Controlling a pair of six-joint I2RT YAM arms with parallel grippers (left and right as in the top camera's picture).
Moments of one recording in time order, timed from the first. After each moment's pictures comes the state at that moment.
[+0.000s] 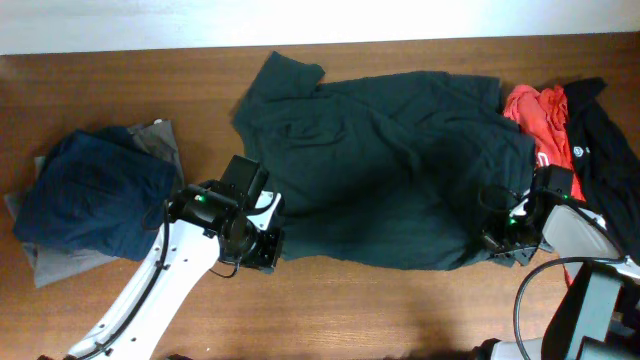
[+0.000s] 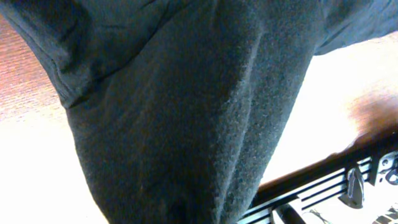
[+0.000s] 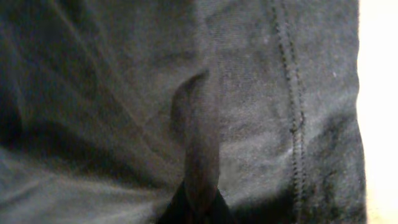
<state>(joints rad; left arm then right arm) -0.41 1.39 1.08 -1.16 0.24 -0.18 -0.38 1.59 0.80 -0.72 -0.19 0.35</state>
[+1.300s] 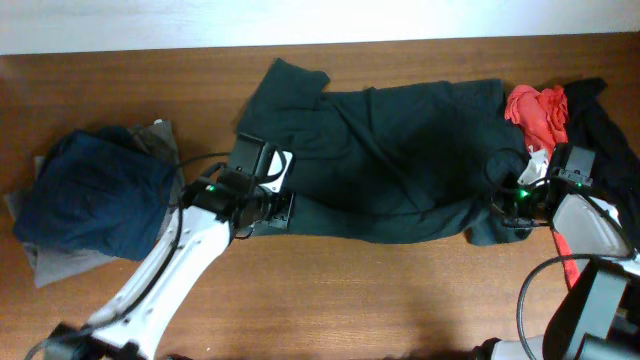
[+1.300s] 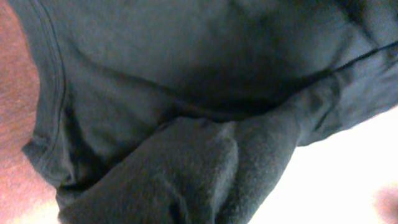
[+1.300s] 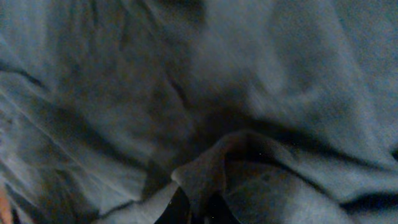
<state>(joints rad) -0.41 1.50 1.08 -0.73 0.14 -0.12 -0.41 1.61 0.91 -0.52 -0.46 0.29</state>
